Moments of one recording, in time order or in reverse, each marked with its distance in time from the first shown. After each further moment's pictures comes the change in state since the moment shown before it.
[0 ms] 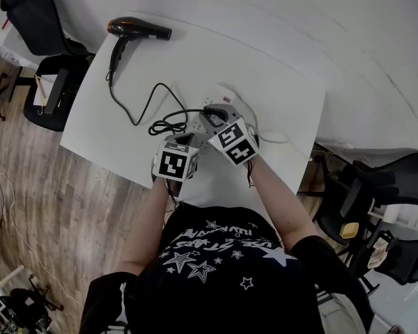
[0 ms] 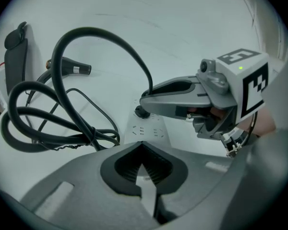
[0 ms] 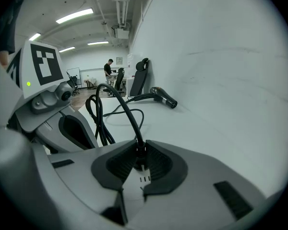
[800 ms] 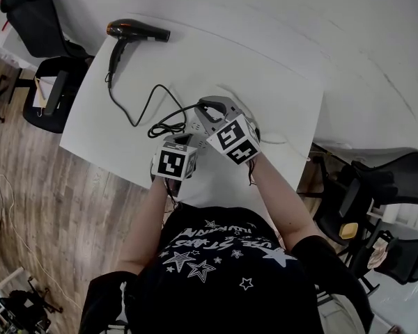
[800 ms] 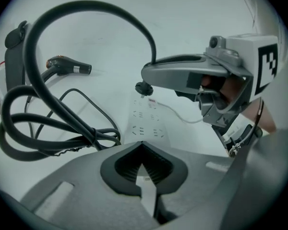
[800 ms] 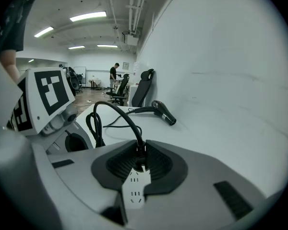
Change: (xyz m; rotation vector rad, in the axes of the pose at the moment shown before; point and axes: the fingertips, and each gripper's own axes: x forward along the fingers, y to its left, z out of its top) left arm 0.000 -0.001 0.000 -0.011 -0.002 -0.002; right arm -0.022 -0.004 0.051 -0.130 -0.100 -0.021
